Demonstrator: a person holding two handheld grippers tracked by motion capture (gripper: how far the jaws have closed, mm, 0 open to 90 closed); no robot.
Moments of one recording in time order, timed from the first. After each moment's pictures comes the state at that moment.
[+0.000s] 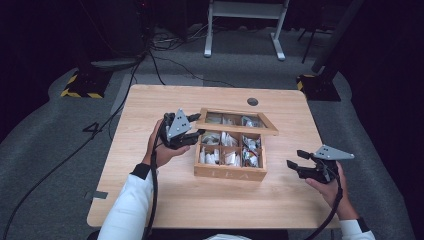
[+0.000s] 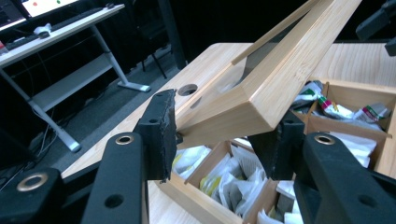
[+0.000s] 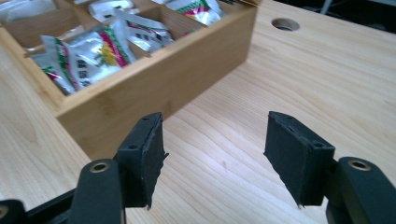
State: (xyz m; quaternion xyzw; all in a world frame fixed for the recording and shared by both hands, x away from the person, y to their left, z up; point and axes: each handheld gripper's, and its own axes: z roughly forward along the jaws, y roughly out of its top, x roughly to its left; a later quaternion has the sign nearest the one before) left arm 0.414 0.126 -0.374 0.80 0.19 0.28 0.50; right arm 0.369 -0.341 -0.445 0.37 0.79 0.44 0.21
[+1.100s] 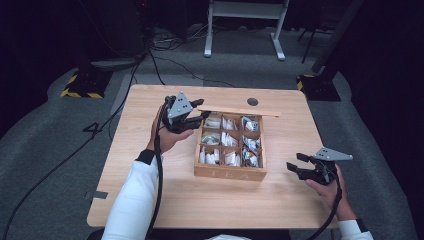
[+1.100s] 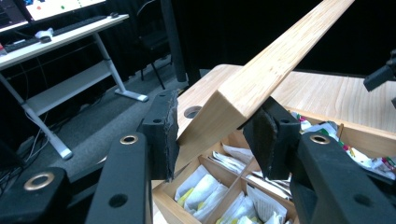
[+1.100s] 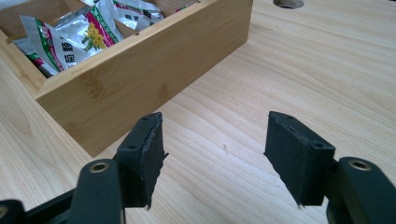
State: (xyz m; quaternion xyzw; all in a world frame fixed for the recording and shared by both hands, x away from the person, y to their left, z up) left arm 0.443 0.123 -0.347 0.78 0.21 0.27 0.53; right arm 0.372 -0.345 -0.461 0.38 0.79 0.44 0.18
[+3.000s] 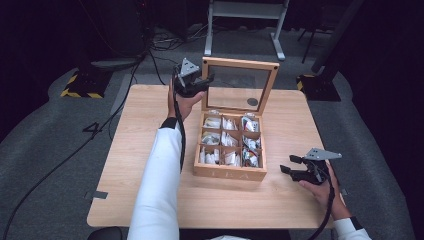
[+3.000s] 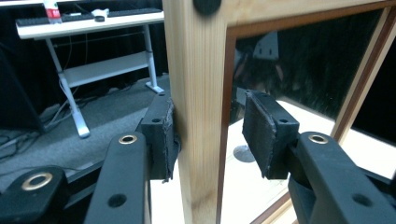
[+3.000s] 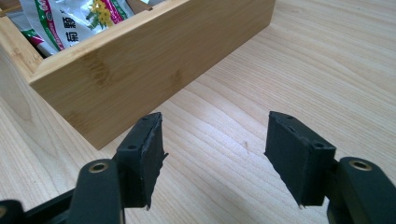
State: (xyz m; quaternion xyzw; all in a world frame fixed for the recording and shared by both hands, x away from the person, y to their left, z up) left arm 0.553 0.100 -0.342 0.71 0.35 0.27 0.55; right arm 0.379 -0.330 -0.472 0.37 0.81 0.42 0.16
